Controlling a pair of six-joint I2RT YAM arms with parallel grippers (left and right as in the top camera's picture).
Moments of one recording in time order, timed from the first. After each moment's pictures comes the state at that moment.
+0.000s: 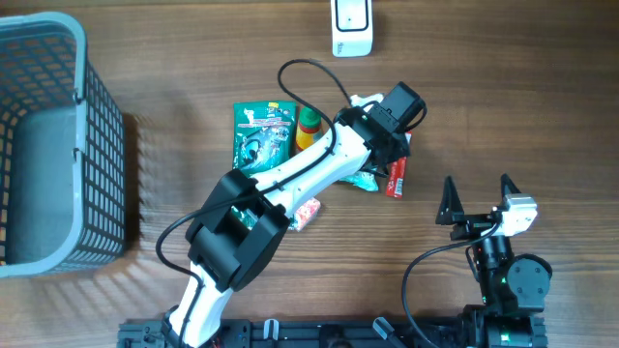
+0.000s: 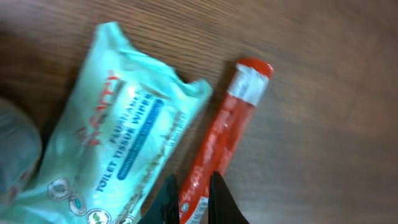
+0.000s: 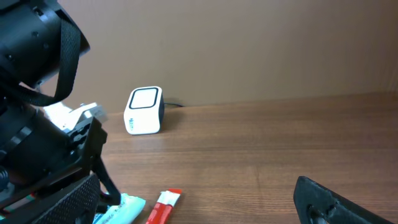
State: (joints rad) left arm -0.82 2.13 1.69 -0.70 0.00 -1.09; right arm -0.05 0.02 0.01 0.00 -0.12 0.10
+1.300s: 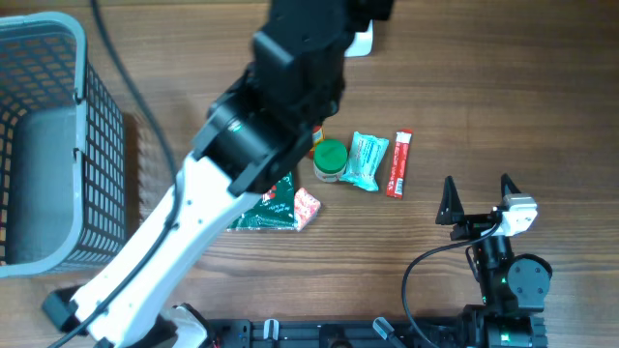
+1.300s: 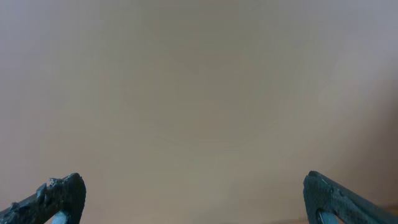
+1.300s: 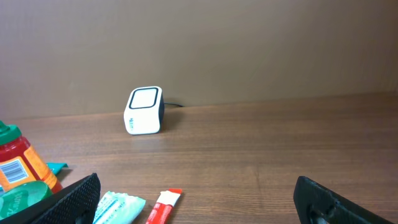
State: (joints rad) left arm -0.77 1.61 1.95 -0.25 -0.66 0.12; right arm -0.05 0.02 0.01 0.00 -0.12 0.10
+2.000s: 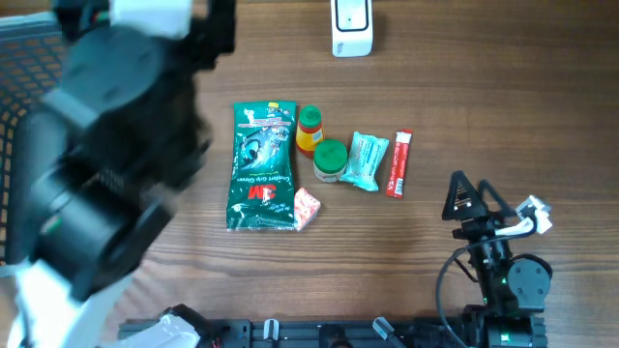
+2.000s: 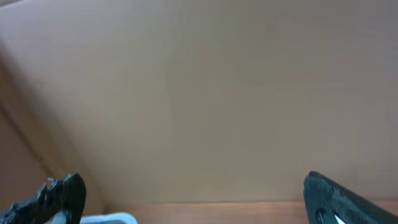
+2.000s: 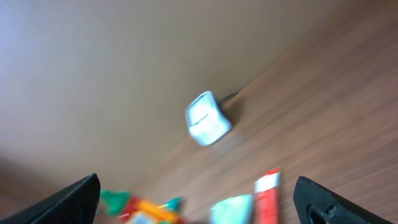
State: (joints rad) left arm -0.58 1.28 1.95 -0.68 -0.72 0.20; right arm -0.05 0.02 0.01 0.02 -0.23 0.89
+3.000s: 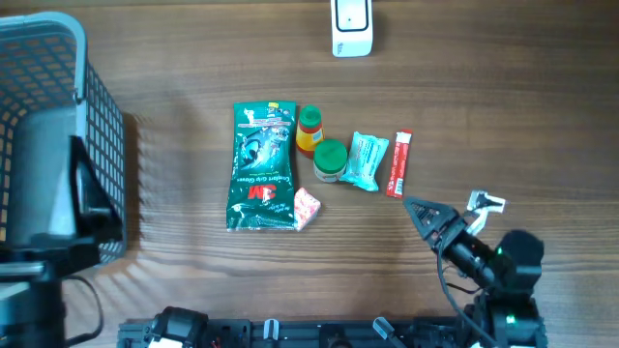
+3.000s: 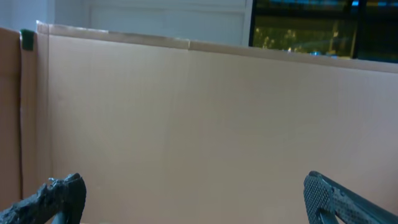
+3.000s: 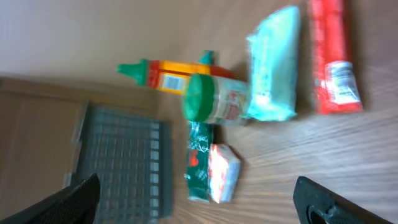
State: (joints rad) left arm -0.23 0.58 1.40 -0.47 -0.26 -0.01; right arm -0.07 0.33 0.10 -0.18 -0.75 1.02
